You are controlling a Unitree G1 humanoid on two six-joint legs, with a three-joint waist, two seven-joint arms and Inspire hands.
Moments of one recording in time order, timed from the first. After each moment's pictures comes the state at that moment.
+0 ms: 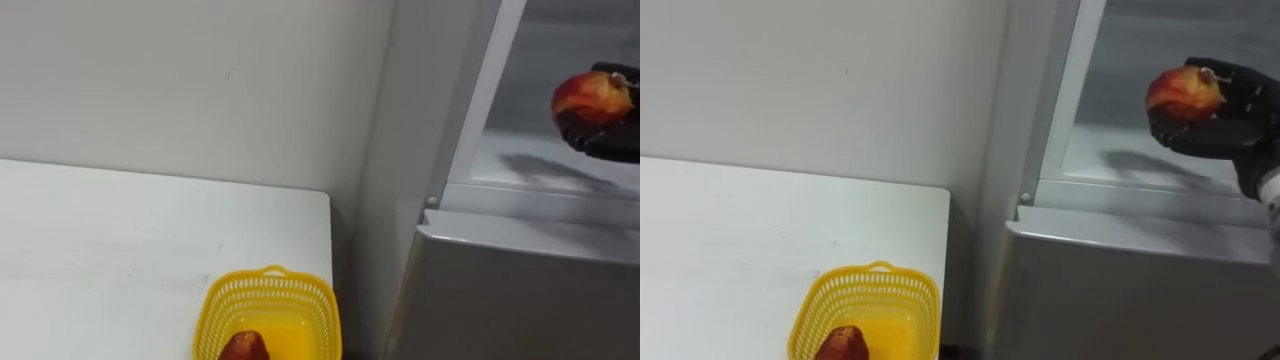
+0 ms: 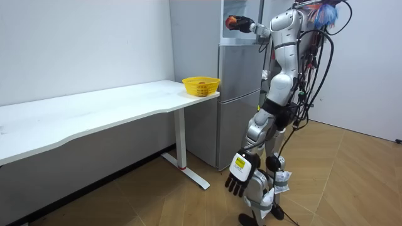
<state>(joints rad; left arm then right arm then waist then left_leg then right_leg) 0.32 0.29 0.15 0.96 0.31 0.13 -0.06 -0.54 -0.77 -0.06 0.29 0.58 0.07 -0.12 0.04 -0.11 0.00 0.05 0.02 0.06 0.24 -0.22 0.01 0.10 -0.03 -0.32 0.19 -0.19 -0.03</state>
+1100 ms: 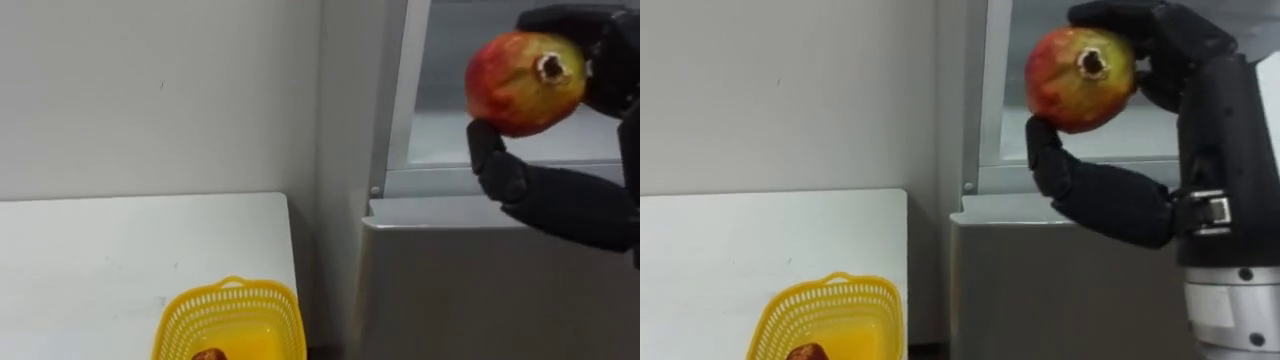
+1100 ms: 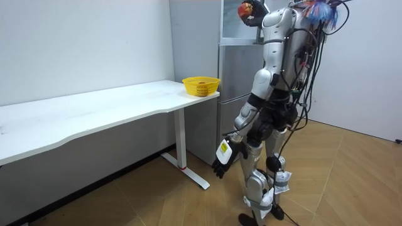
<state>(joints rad) 0.21 0.26 0.01 1.10 0.31 0.02 0.01 -0.14 -0.46 -0.01 -0.56 -0.14 -0.13 -0.24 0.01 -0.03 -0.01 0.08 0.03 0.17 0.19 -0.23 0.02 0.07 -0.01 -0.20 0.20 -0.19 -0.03</state>
